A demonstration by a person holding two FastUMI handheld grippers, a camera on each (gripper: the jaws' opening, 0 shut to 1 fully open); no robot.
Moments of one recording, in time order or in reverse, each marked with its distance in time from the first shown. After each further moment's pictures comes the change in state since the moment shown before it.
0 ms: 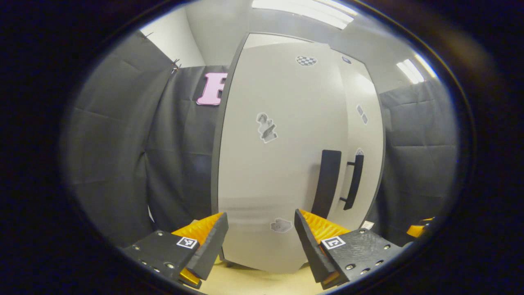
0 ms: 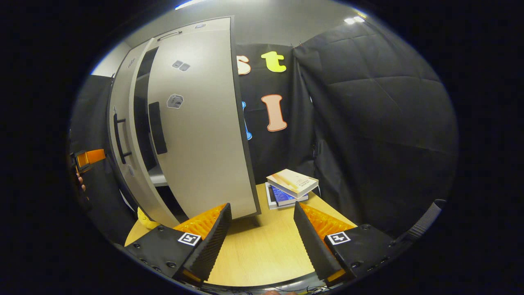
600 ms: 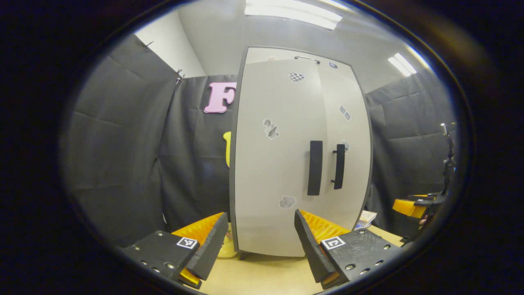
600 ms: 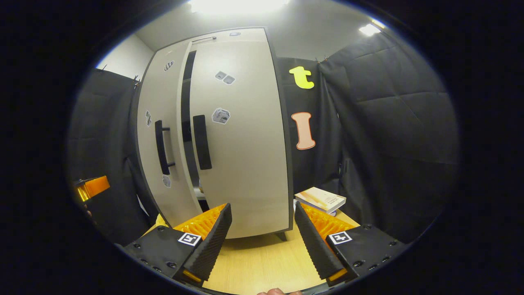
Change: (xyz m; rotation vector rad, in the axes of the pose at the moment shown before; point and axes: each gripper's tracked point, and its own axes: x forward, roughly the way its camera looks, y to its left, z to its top) left arm -0.090 0.009 -0.042 0.060 -0.005 0.026; right arm -0.008 0.089 0.018 -0.053 -0.110 0.167
